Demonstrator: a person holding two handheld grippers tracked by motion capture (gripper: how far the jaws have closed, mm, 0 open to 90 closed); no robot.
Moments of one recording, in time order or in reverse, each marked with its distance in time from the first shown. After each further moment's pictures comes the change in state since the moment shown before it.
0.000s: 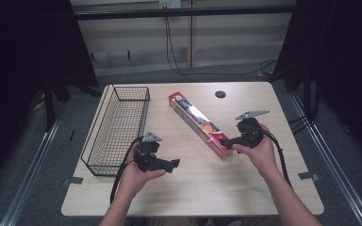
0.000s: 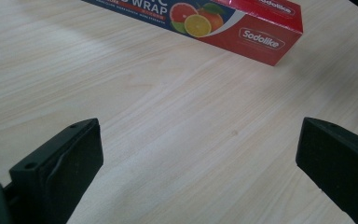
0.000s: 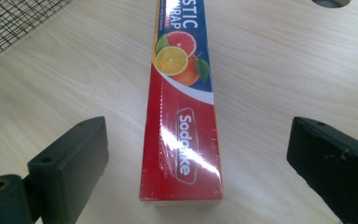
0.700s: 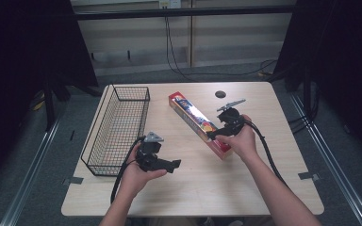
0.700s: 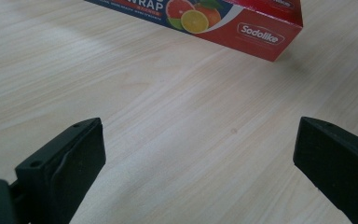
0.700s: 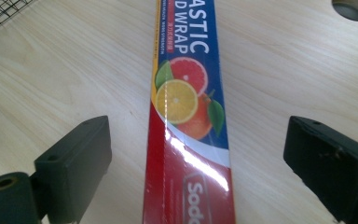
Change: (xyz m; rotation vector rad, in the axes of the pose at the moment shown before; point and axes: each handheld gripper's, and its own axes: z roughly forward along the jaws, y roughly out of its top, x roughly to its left) left arm -0.002 0.001 0.004 0.018 -0.006 0.019; right arm 0.013 0.039 0.047 0.105 -0.032 -0.035
